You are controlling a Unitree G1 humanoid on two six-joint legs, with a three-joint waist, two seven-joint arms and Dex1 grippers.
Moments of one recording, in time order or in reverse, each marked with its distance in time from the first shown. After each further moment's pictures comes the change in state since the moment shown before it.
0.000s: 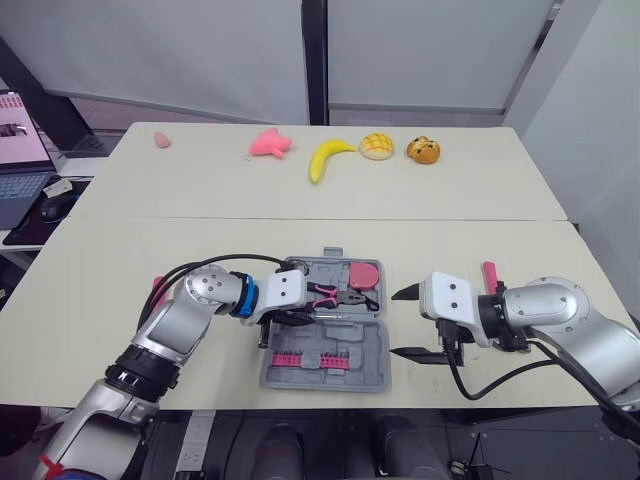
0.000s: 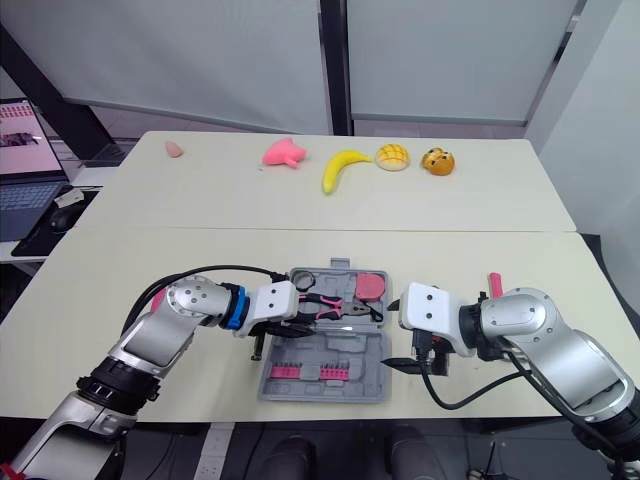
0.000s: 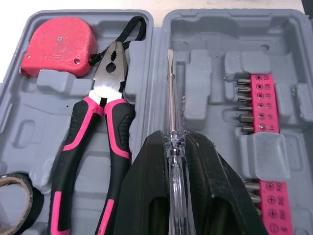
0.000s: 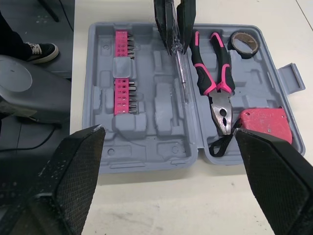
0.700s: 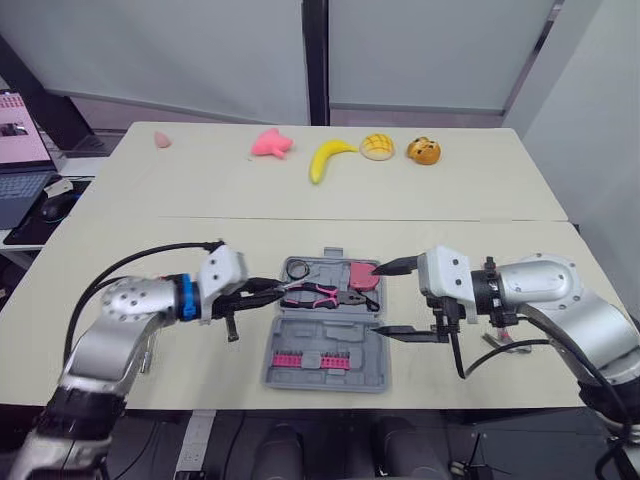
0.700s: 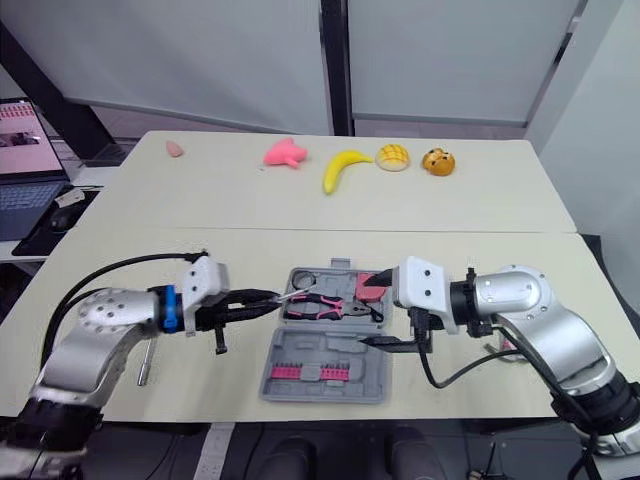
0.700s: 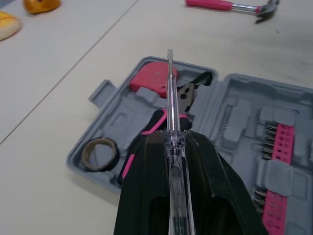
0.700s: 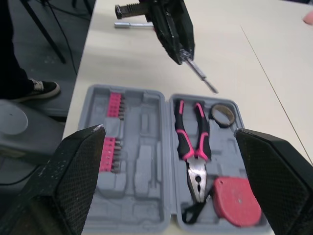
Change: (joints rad) left arm 0.168 0.099 0.283 -0.115 -0.262 -0.013 0.044; right arm -0.077 0.083 -0.041 0.077 0.044 -0.137 0.037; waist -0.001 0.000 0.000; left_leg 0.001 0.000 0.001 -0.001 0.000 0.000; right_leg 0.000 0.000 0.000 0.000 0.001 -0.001
